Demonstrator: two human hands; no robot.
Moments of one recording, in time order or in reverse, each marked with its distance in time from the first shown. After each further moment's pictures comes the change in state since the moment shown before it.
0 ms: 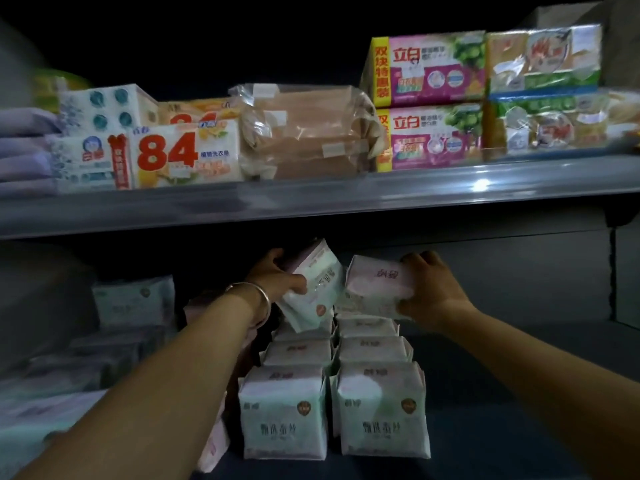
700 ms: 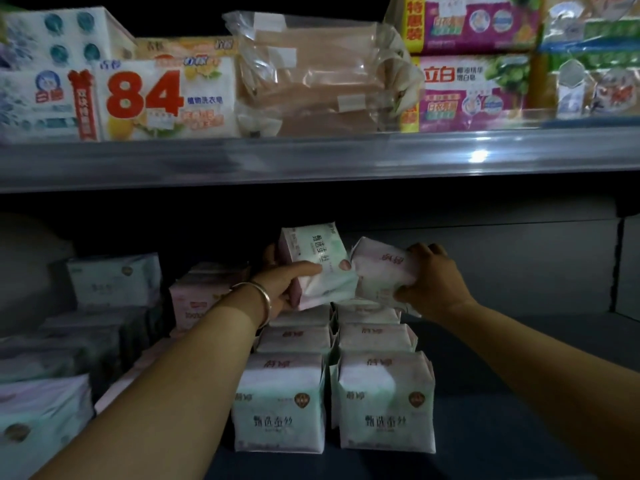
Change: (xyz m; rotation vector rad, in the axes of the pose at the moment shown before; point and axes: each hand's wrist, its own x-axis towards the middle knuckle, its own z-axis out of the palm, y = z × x) left_hand 0.016 -0.035 0.027 -0.553 -0.137 -0.116; right_hand 0.017 0.011 0.033 0.034 0.058 0.043
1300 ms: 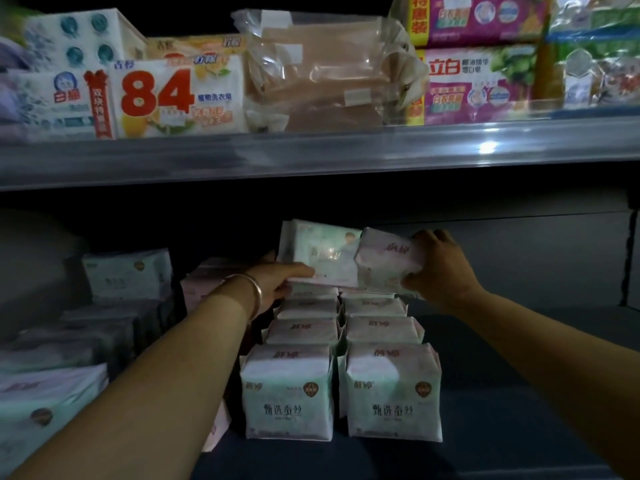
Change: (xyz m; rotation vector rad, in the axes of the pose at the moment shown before) left_hand 0.006 -0.002 -0.027 0.186 0.018 -0.059; right_hand 0.001 -0.004 -0.005 -0.021 0.024 -0.026
